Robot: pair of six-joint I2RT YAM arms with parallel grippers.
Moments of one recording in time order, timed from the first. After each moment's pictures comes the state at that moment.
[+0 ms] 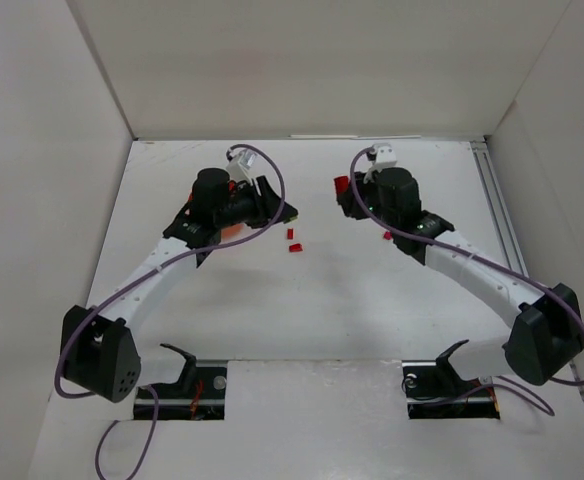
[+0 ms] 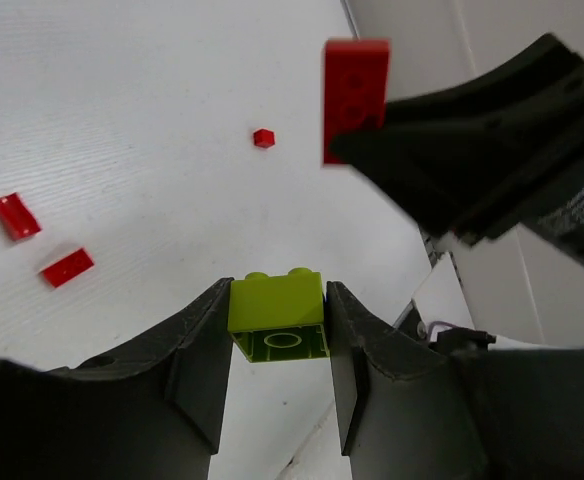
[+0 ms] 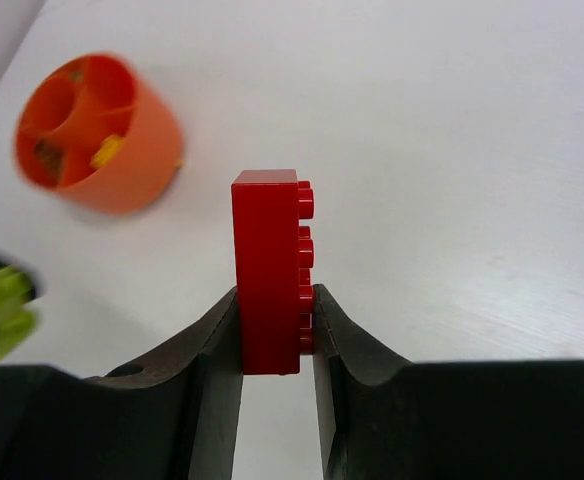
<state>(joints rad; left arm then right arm) -0.43 1.29 0.98 -0.03 0.50 -0.68 0.62 1.36 1.05 -0.04 0.07 0.33</state>
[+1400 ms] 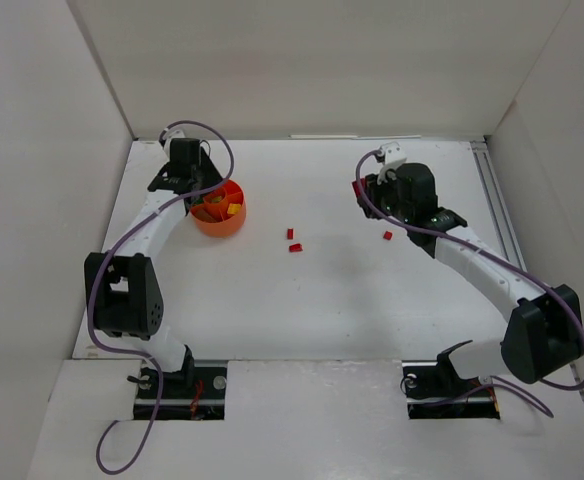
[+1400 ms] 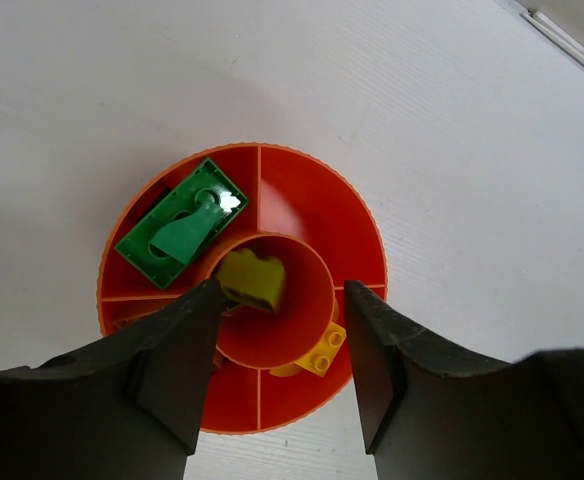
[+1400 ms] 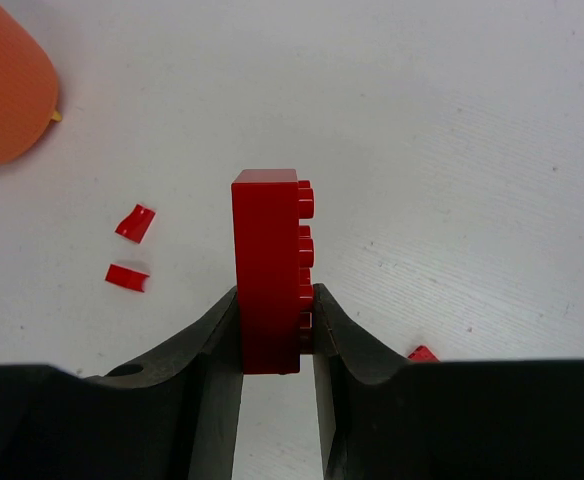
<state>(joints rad) -0.12 1.61 1.28 -0.35 -0.15 -0.58 0.41 1.36 1.03 -0.09 -0.05 0.09</state>
